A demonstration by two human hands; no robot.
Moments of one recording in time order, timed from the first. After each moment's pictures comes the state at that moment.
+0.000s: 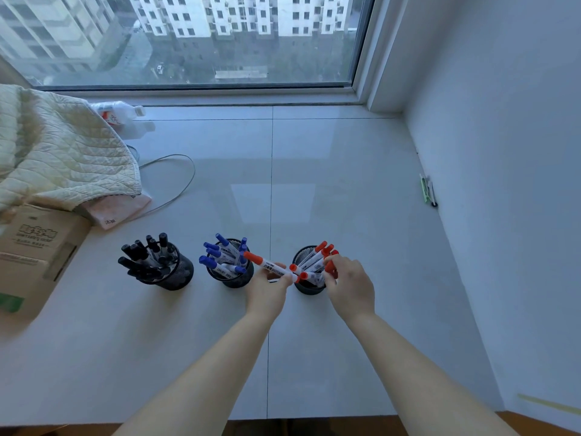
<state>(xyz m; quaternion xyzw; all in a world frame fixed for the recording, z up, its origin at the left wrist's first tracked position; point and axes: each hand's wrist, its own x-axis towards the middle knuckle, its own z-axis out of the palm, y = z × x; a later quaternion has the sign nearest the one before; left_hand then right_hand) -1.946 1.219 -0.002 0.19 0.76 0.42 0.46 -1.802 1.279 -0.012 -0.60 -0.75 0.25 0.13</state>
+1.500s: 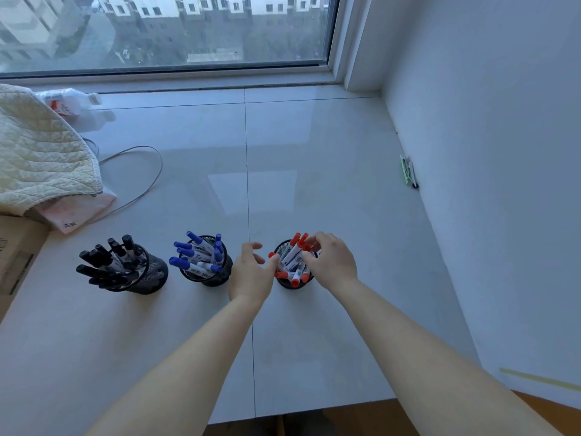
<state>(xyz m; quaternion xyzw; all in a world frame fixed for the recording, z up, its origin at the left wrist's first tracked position) -1.947 1.250 -0.023 0.33 0.84 0.25 0.35 -1.809 1.313 -0.007 -0.61 -0.71 0.34 0.09</state>
